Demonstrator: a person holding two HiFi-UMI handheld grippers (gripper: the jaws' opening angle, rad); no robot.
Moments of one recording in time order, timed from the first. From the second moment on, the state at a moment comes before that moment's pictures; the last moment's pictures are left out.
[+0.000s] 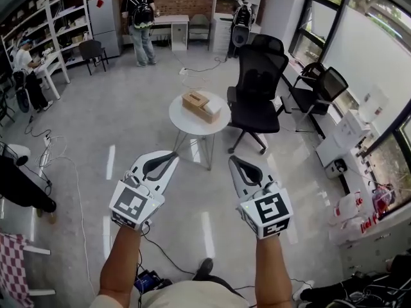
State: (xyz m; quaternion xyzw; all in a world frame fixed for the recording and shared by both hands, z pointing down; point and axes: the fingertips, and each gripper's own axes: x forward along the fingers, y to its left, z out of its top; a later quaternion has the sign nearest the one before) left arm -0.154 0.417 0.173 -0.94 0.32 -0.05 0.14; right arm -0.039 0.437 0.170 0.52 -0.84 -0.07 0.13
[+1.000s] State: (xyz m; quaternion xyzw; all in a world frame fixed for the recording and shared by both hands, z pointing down) left arm -0.043 0.265 0.183 -0.94 0.31 -0.06 0.13; right arm 0.071 0.299 0.188 0.54 -0.83 -0.05 0.13
